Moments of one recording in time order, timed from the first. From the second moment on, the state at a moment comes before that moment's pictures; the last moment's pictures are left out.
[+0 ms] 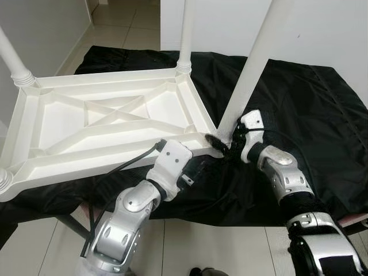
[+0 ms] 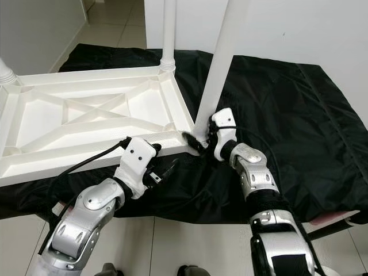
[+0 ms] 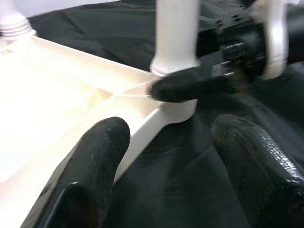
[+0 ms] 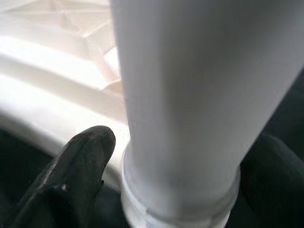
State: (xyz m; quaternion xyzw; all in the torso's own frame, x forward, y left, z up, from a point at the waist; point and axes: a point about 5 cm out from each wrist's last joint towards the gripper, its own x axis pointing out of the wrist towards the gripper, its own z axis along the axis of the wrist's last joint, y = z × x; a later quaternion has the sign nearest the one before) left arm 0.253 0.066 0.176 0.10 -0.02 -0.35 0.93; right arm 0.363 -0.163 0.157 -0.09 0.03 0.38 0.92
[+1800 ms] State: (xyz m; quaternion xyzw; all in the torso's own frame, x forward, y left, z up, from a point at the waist) left arm 0.236 0.088 0.165 0.09 0.00 -0.37 0.92; right arm 0.342 -0.152 0.156 -0.04 -0.05 0.49 0.87
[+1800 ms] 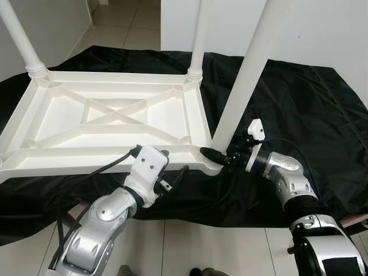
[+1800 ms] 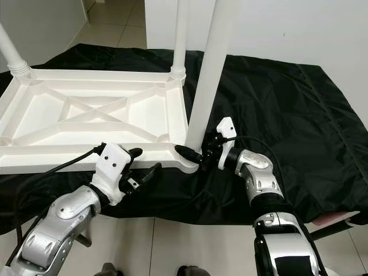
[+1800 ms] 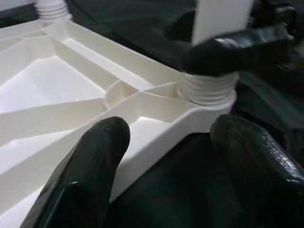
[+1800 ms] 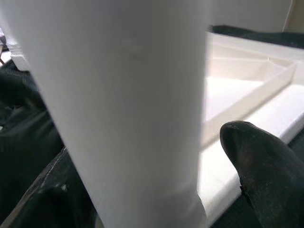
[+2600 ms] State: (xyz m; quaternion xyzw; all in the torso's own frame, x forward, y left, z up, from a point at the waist) left arm 0.239 0.081 0.171 0.08 -0.01 -0.38 0.92; right arm 0.338 -0.139 0.163 -0.03 -0.06 0.48 0.88
